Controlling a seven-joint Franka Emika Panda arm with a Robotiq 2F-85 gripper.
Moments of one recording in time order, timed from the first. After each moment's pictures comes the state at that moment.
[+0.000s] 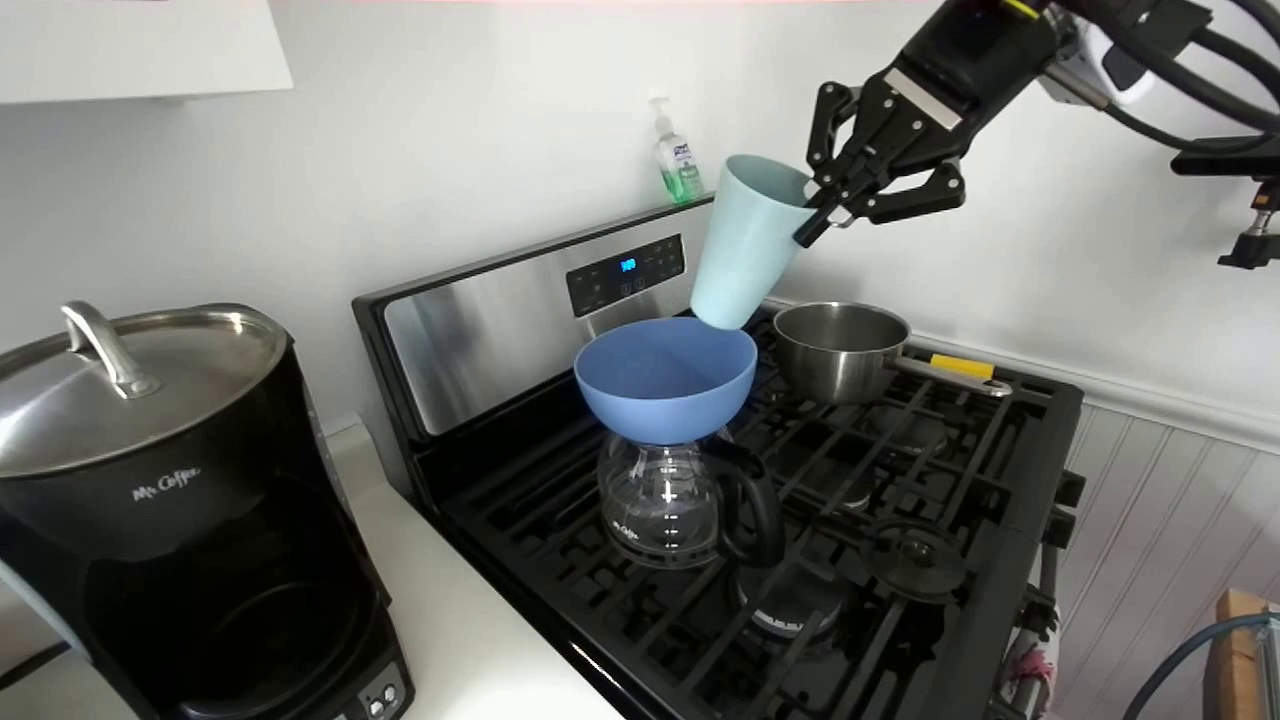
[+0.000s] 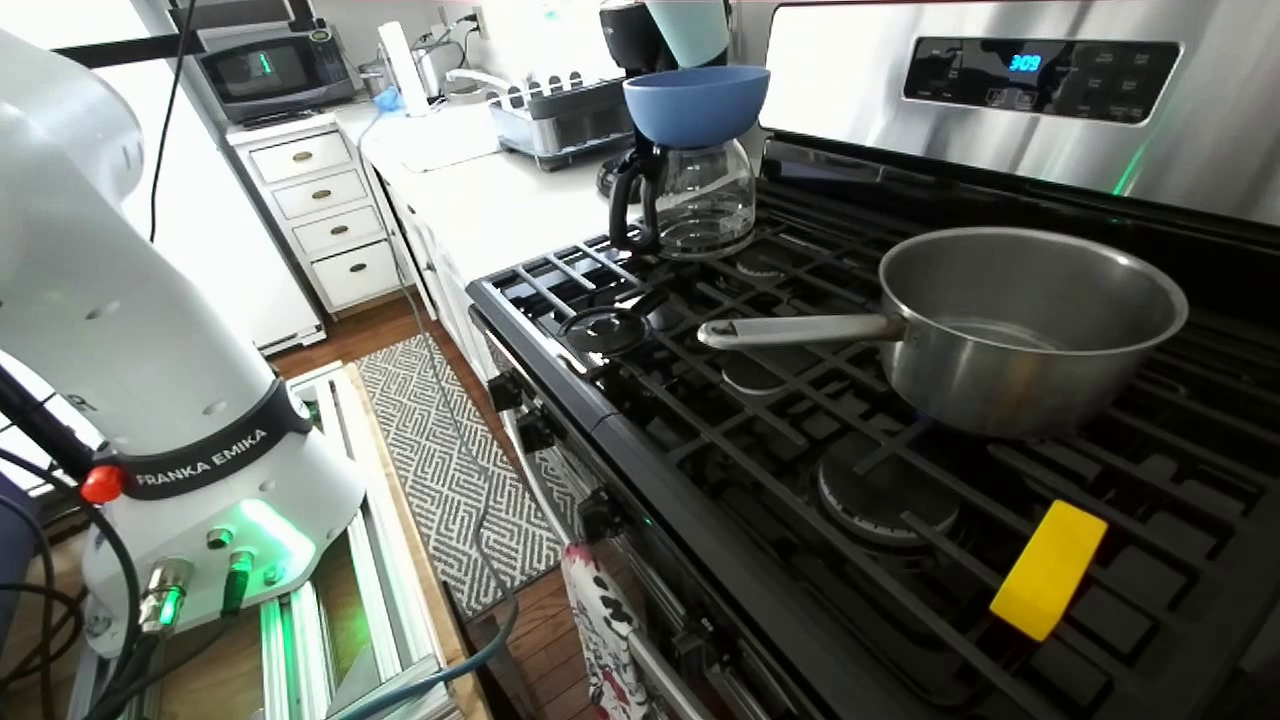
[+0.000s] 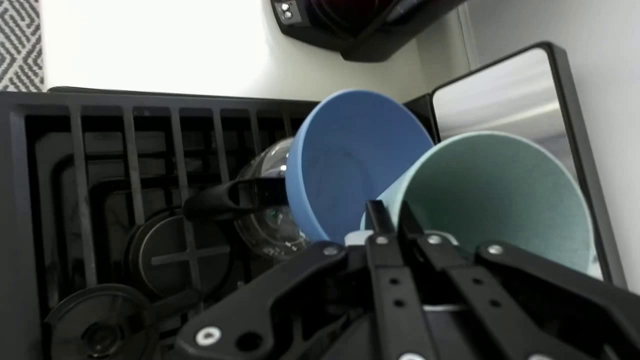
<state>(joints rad) -0.13 -0.67 -0.01 -2.62 0.75 2.35 1.06</state>
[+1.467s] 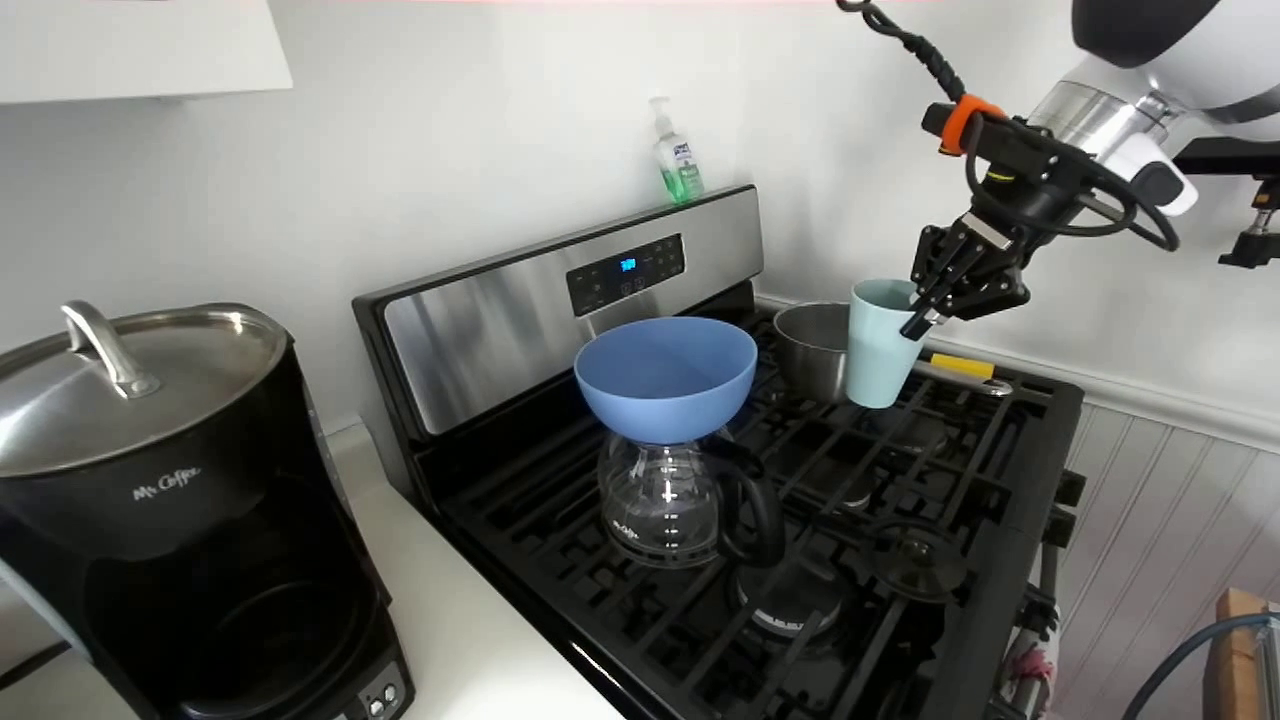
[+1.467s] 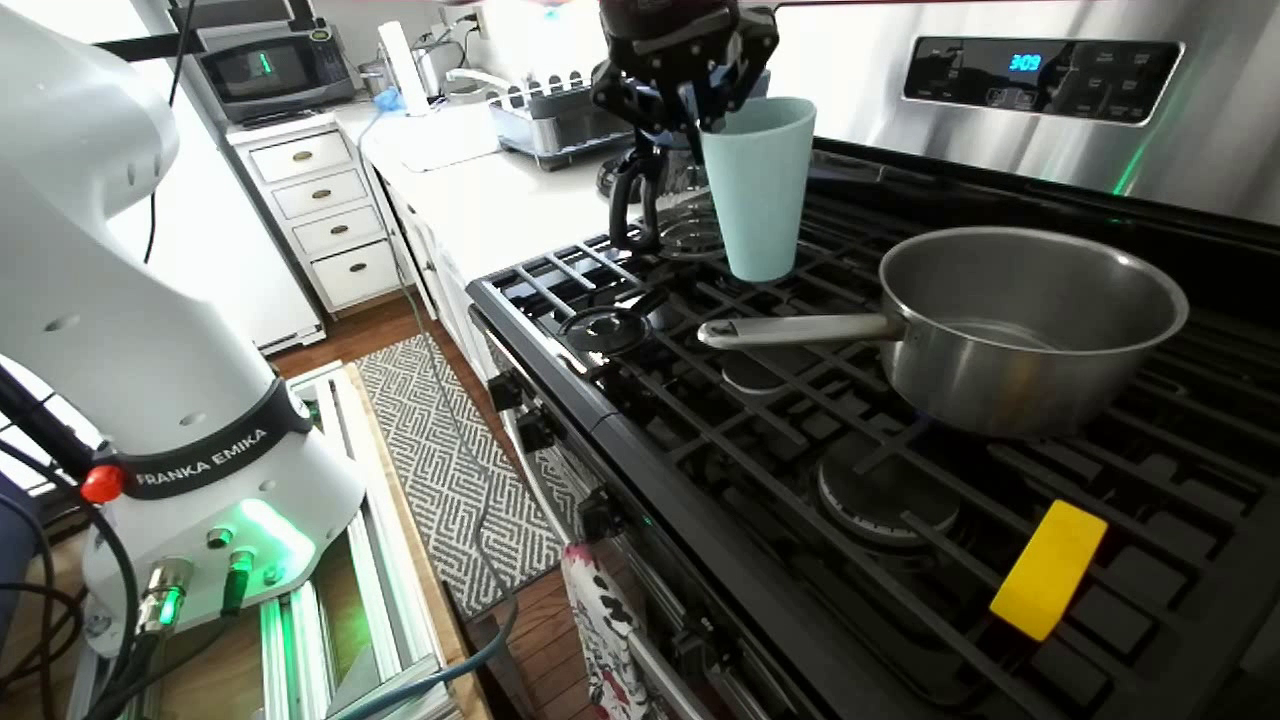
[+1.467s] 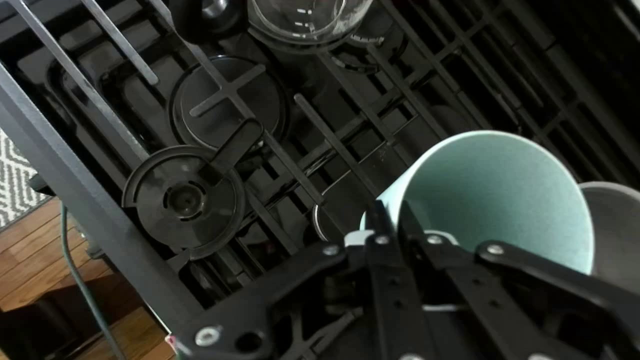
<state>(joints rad) -0.39 -0.49 -0.07 -2.71 0.60 2.43 1.35</state>
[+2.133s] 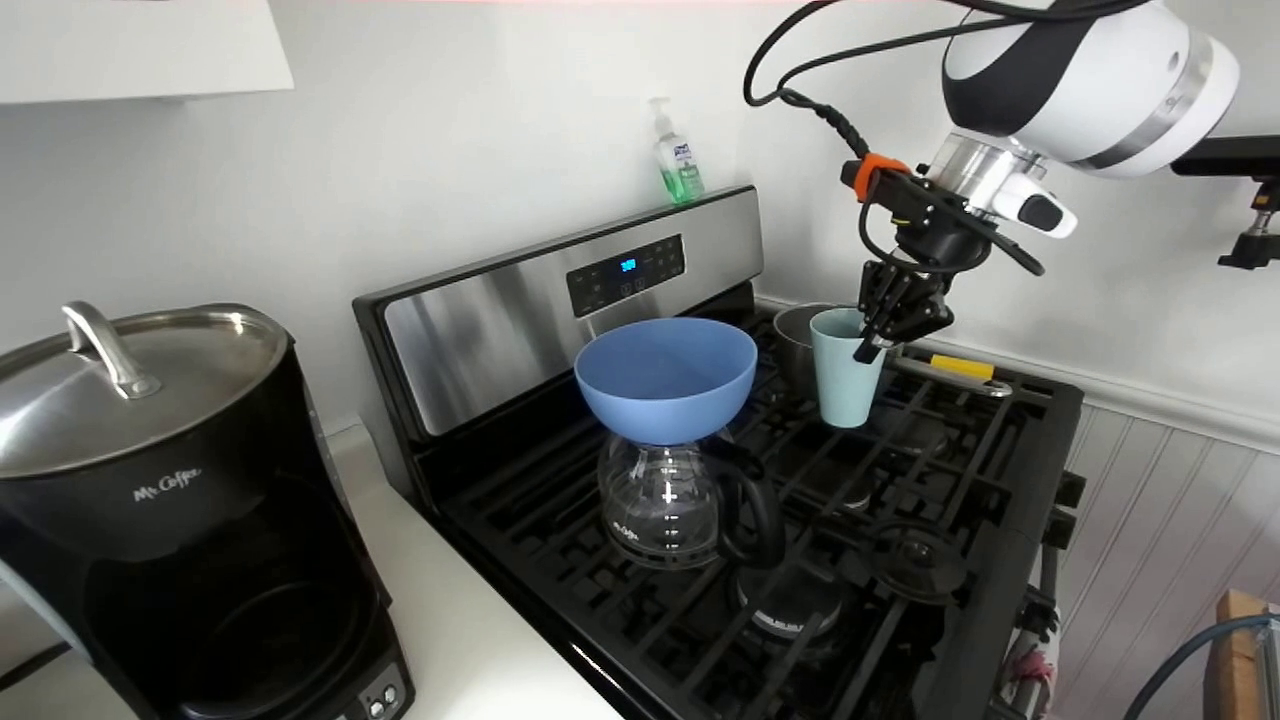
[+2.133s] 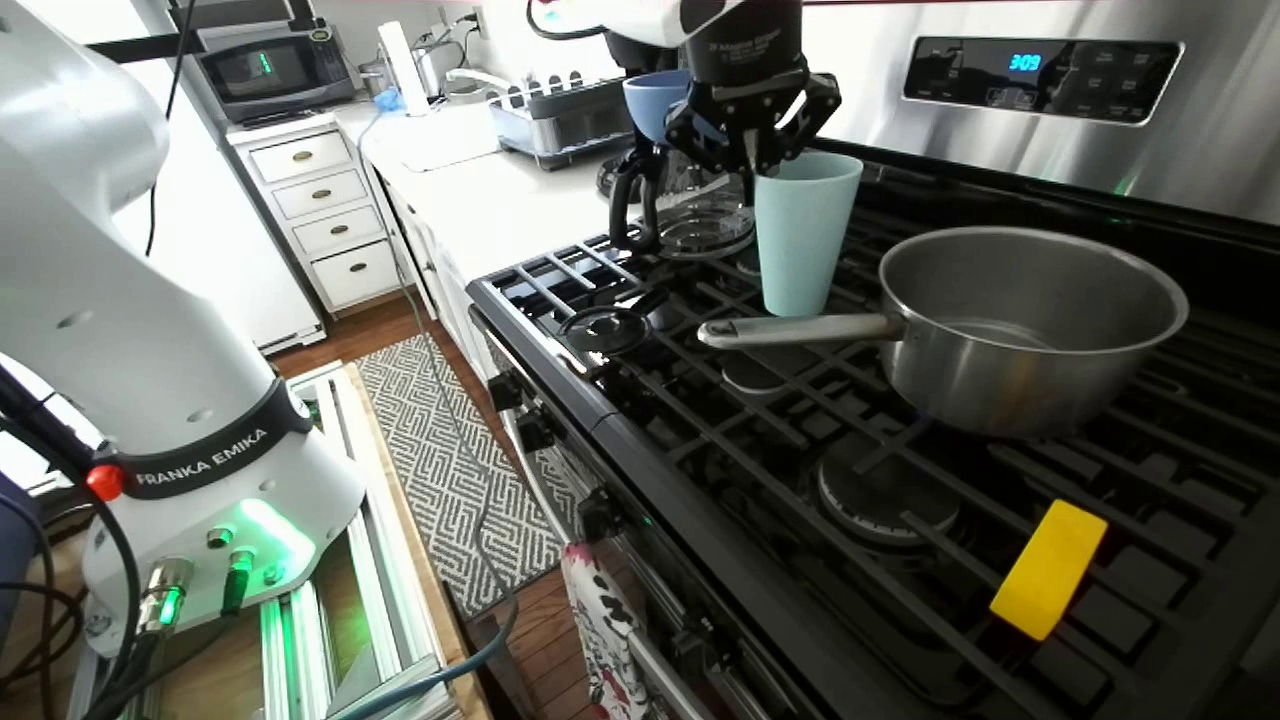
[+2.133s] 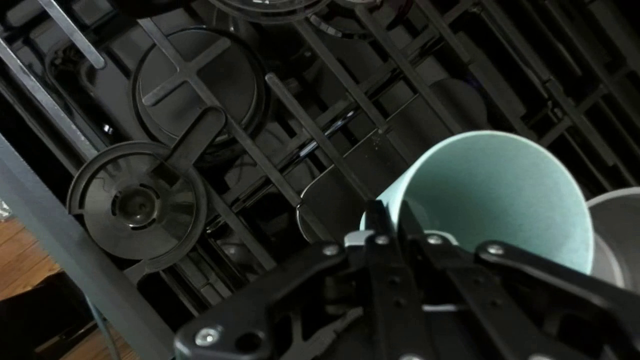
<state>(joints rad) -0.30 -0.23 -0.09 -2.55 0.50 2.48 1.48</state>
